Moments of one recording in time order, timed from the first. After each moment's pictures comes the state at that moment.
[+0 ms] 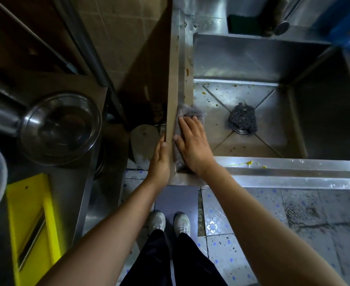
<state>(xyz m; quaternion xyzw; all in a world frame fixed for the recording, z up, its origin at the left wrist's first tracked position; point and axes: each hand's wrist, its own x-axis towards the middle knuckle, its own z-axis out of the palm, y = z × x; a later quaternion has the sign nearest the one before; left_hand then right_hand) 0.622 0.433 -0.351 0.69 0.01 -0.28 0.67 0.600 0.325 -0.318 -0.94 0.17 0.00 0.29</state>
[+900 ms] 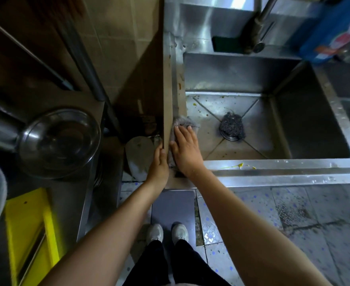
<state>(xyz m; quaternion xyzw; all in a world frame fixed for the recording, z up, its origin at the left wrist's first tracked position) 0.630 0.434 -0.341 0.74 -0.02 -0.31 0.60 0.607 0.340 -0.317 -0.93 0.21 -0.04 0.28</state>
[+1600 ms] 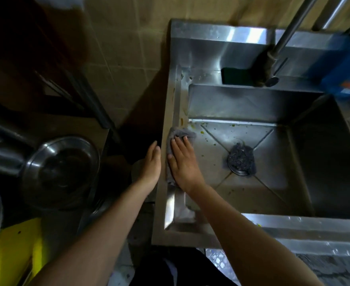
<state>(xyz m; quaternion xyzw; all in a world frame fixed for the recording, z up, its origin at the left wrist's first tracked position) 0.729 0.373 -0.323 0.79 0.03 -0.26 0.55 0.669 0.278 -0.324 -0.94 0.12 -0.06 0.32</state>
